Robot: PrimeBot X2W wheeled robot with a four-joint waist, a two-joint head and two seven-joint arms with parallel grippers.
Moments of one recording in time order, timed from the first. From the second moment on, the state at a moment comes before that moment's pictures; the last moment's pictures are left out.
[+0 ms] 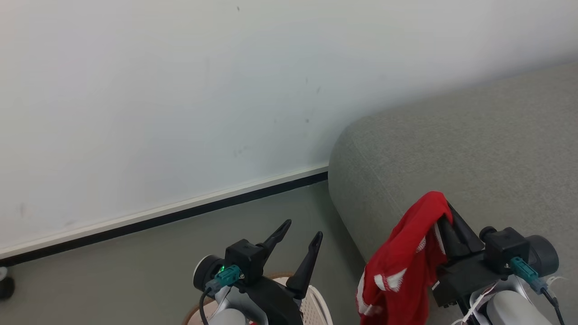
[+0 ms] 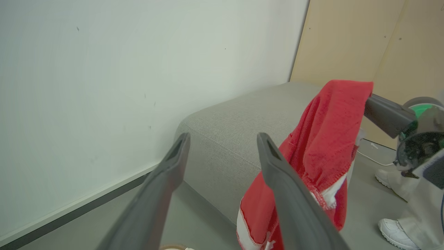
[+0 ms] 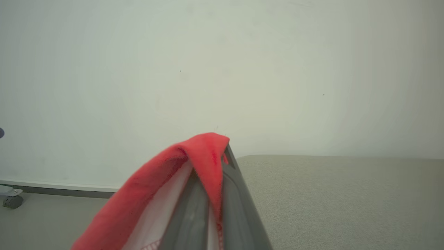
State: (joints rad) left arm -0.38 0.07 -0.73 0.43 -0.61 0.00 -0.21; right arm -0.27 -0.30 0.43 0.28 0.32 -0.07 -0.25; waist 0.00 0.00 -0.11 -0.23
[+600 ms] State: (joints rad) left arm -0.34 0.06 -0.79 0.39 -0.59 0.02 -0.23; right arm -0.25 -0.37 0.37 0.10 0.32 -0.08 -0.23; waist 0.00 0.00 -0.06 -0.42
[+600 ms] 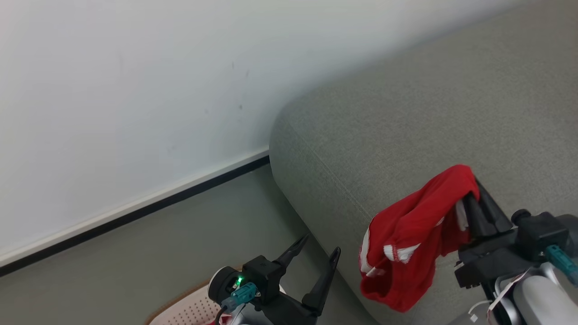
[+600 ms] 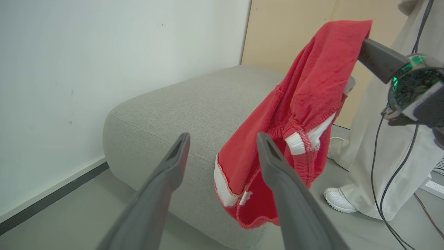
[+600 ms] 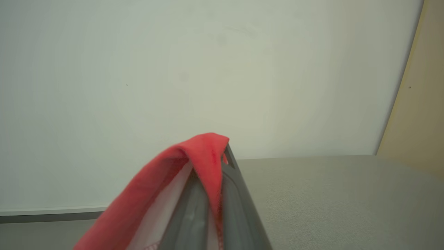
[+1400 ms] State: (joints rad) left arm -0.49 0.08 -0.78 0.24 -0.53 0.04 -0.22; right arm -1.02 -0.47 0.23 0.41 0.37 0.03 -0.12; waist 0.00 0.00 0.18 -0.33
